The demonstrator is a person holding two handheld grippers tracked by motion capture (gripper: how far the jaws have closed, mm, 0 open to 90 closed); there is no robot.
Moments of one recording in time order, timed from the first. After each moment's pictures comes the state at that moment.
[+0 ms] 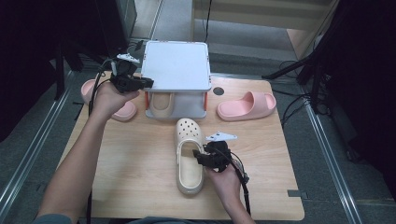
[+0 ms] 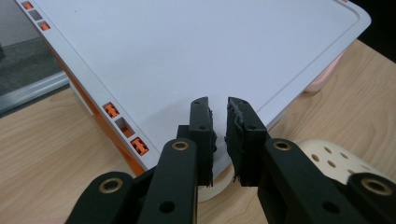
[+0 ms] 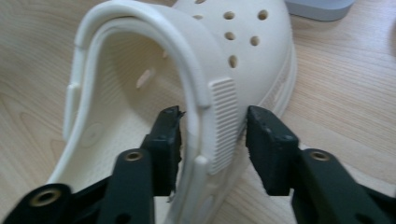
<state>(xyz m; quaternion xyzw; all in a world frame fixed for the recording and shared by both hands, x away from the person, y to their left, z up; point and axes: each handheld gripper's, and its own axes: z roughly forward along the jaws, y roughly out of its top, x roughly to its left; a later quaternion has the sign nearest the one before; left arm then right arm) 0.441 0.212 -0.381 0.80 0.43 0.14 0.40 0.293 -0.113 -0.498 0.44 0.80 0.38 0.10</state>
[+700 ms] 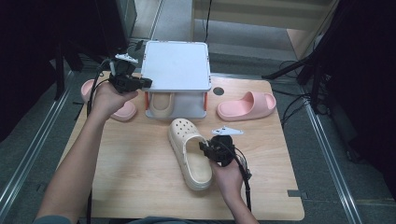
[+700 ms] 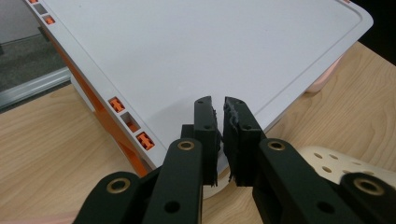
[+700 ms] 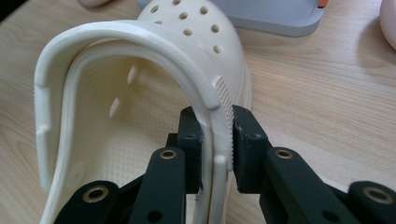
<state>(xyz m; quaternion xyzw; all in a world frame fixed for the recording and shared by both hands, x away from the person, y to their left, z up) 0.441 0.216 -0.382 0.79 0.43 0.13 0.41 0.307 -0.123 -0.487 0.47 0.78 0.40 0.10</state>
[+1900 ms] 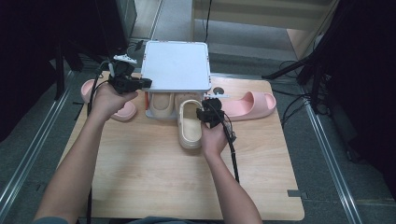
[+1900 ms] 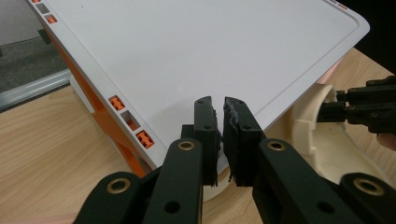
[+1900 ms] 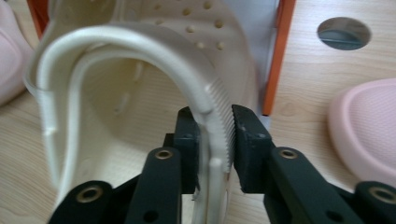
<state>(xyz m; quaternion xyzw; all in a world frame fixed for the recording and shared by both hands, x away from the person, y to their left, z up) 0.438 0.218 -0.385 0.78 0.44 0.13 0.42 0.418 -0.079 -0.479 0.55 0.73 0.37 0.16</state>
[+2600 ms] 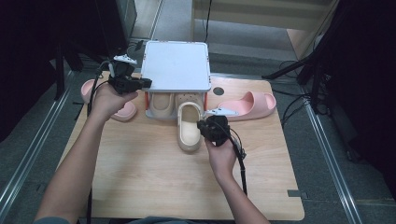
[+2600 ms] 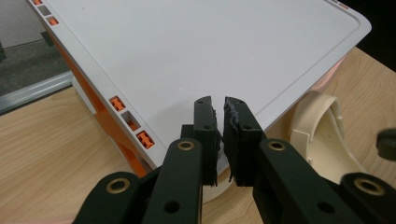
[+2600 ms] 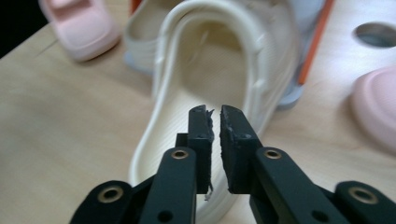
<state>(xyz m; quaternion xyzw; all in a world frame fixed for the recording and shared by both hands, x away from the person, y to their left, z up) 0.437 0.217 -0.385 0.78 0.43 0.14 0.42 0.344 -0.102 -0.466 0.46 0.76 0.42 0.14</state>
